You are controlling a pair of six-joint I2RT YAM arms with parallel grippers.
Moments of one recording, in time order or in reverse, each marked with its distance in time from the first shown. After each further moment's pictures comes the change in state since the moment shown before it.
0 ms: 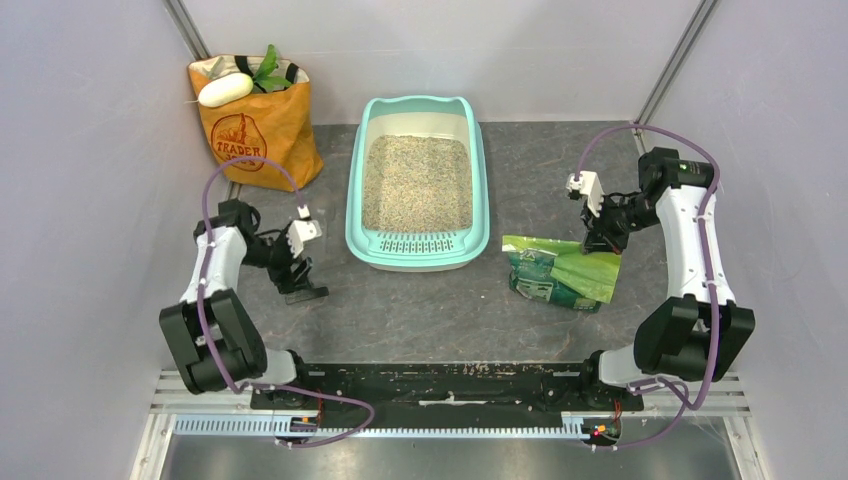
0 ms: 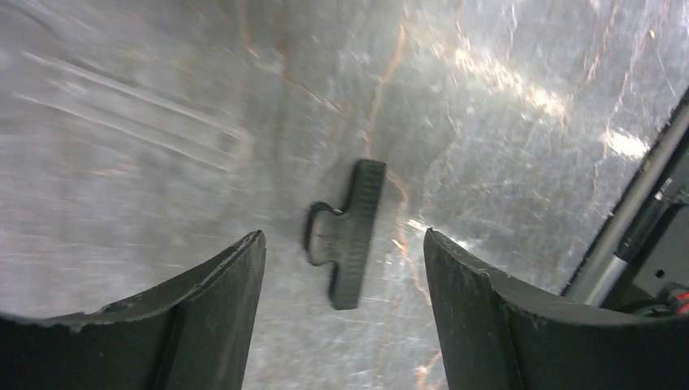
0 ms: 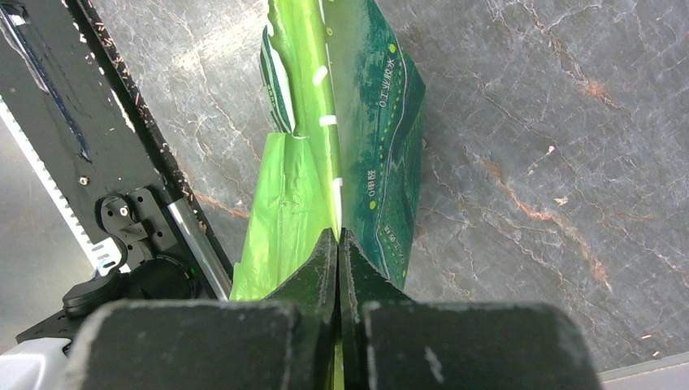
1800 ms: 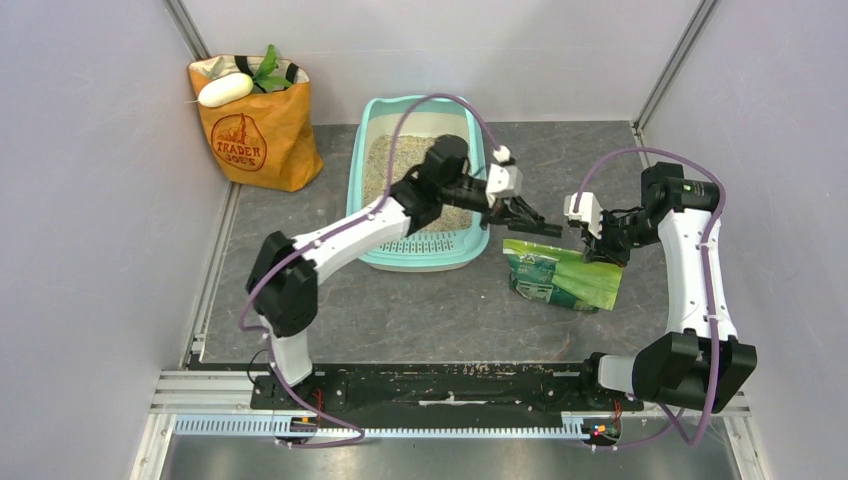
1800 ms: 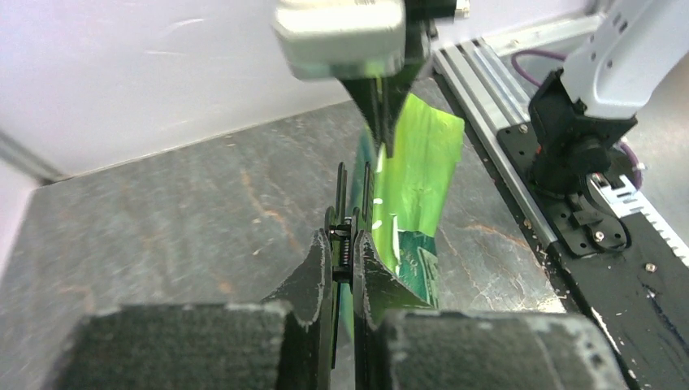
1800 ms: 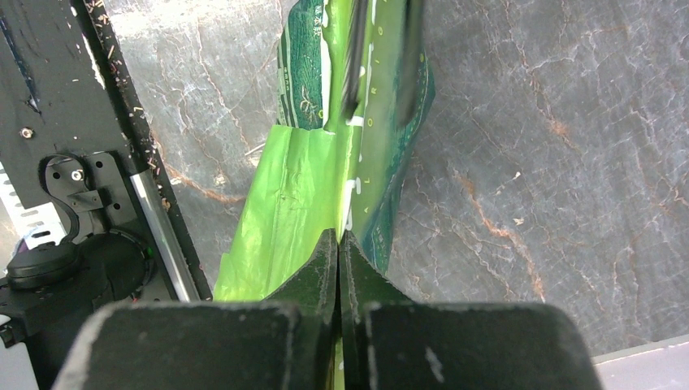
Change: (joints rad) left arm -1.132 0.415 0.620 1.157 0.297 -1.077; right arm 0.000 -0.134 -0.087 -0.012 -0.001 -0.209
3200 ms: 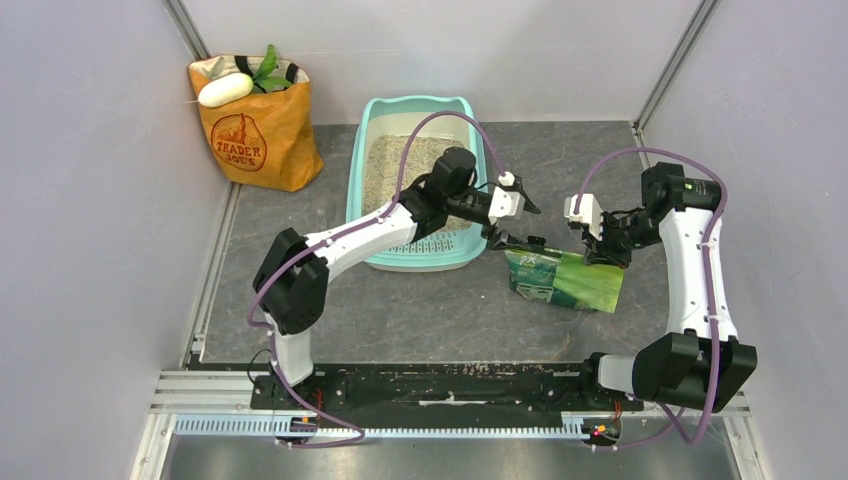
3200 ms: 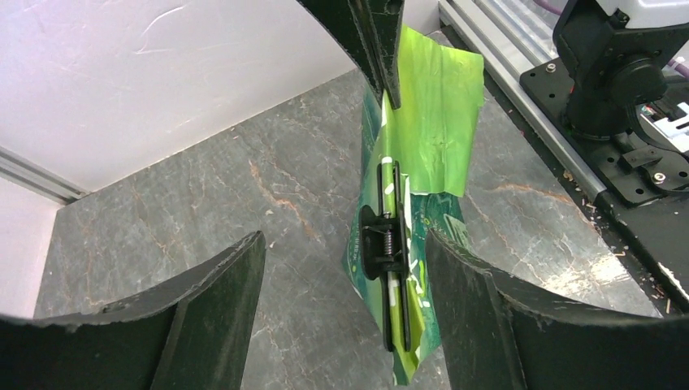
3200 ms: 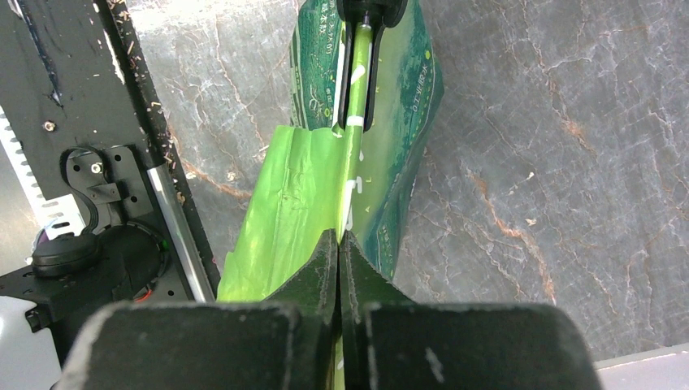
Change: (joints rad) left arm -0.029 0.048 -0.047 -0.004 0.000 0.242; right arm 0.000 0.000 0.019 -0.053 0.004 -0.026
